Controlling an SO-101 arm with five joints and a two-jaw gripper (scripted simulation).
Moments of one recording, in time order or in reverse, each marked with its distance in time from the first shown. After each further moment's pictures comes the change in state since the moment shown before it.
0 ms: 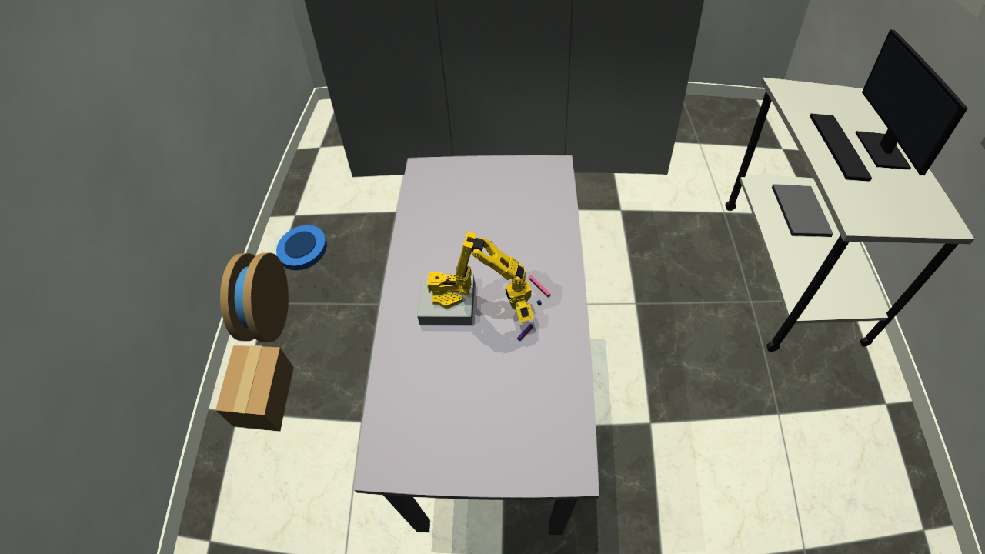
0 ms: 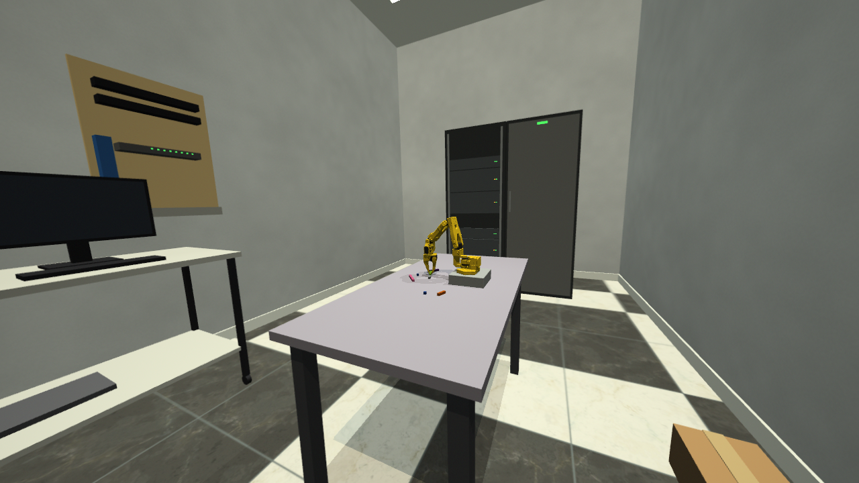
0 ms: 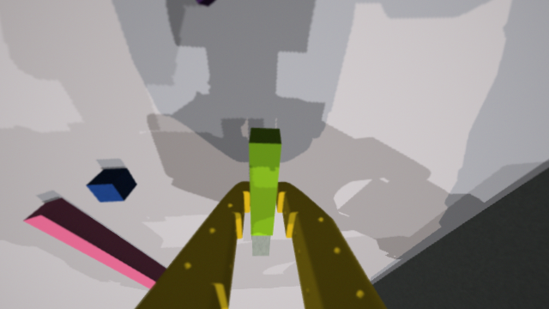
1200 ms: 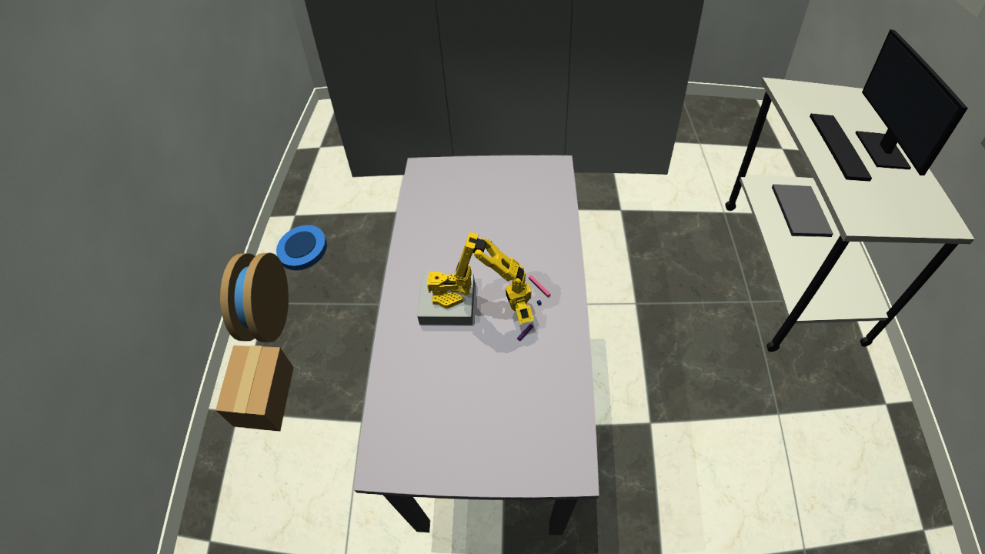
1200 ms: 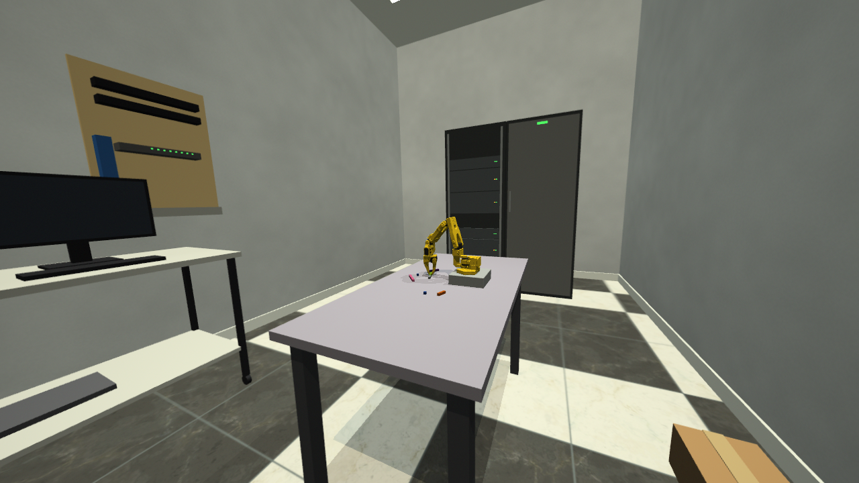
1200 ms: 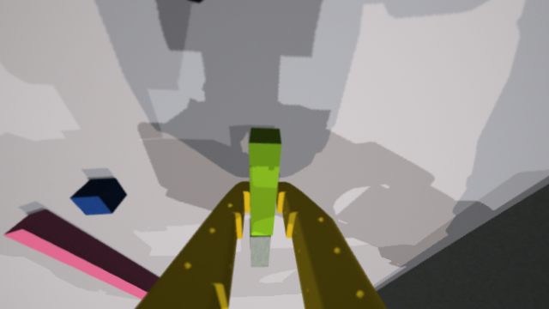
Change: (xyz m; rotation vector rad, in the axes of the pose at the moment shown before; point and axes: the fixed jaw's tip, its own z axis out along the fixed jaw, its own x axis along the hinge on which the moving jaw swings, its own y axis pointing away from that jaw) arm 0.000 0.000 0.006 0.005 0.003 0.000
